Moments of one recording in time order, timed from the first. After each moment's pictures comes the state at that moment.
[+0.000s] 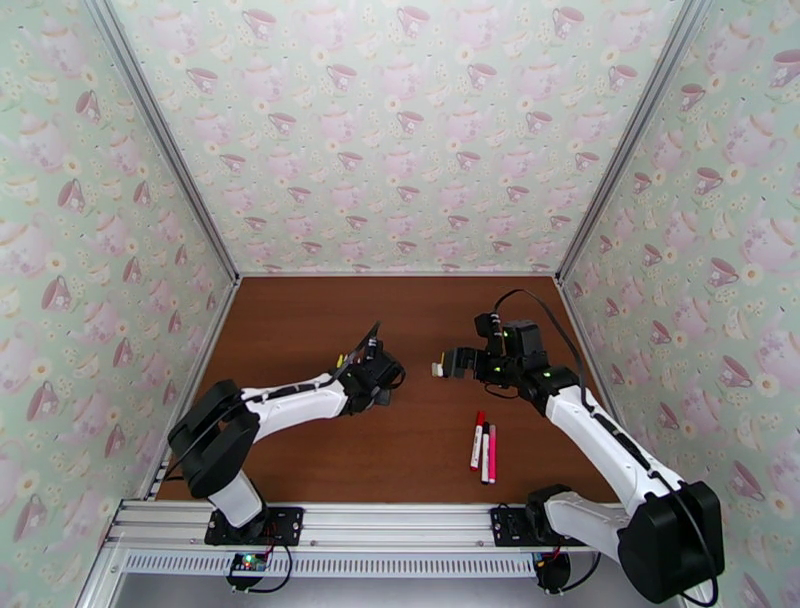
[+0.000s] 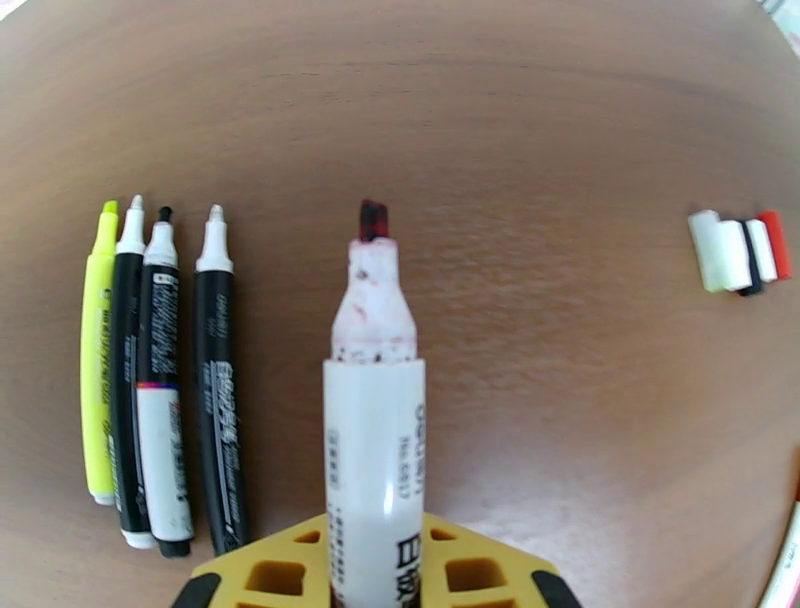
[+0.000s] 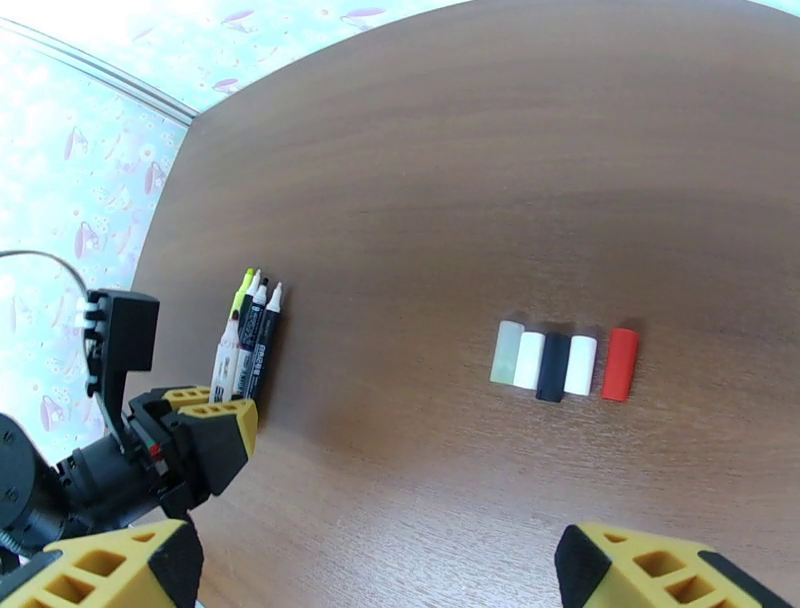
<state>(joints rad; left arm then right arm) -0.83 1.71 1.03 -0.42 -0.41 -0.65 0.30 1.15 0.83 -0.43 -0.41 0.39</state>
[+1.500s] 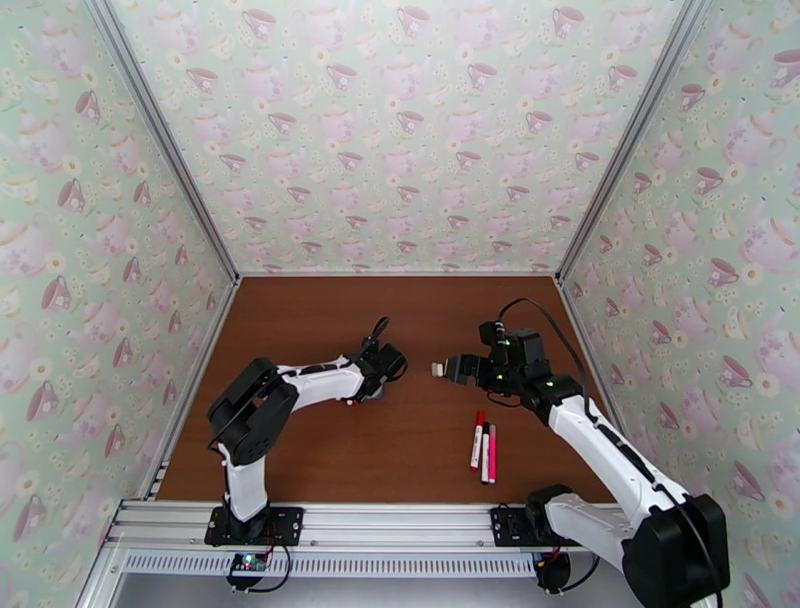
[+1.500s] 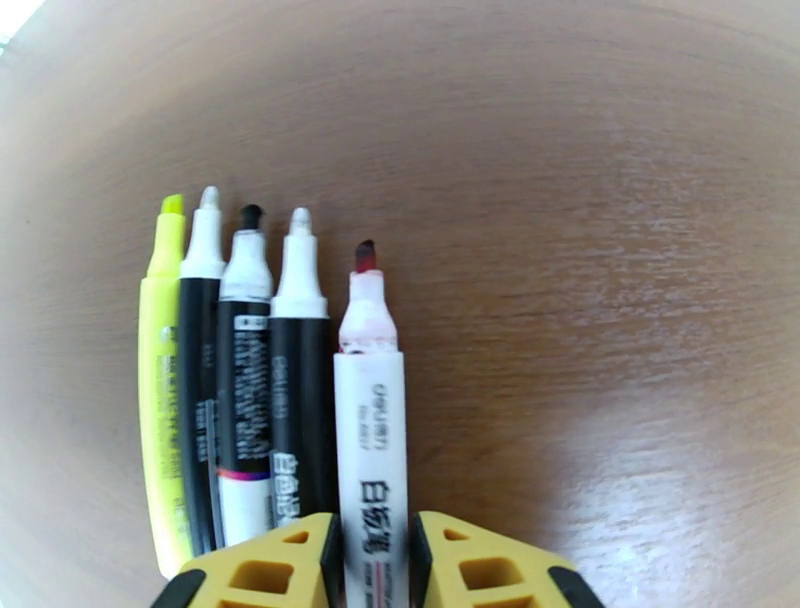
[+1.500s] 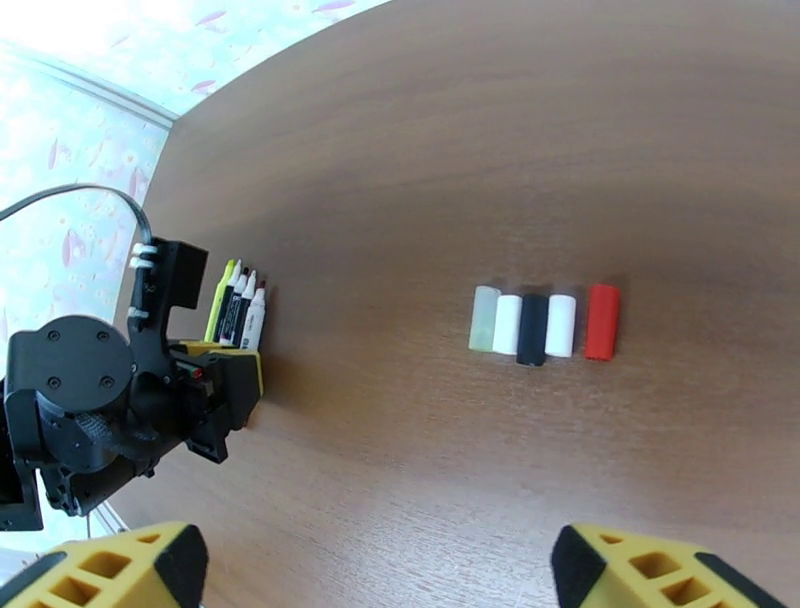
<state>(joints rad) -0.77 1.88 1.16 -0.57 -0.51 -0.60 0.30 1.10 0.77 -0.45 -0.37 0.45</state>
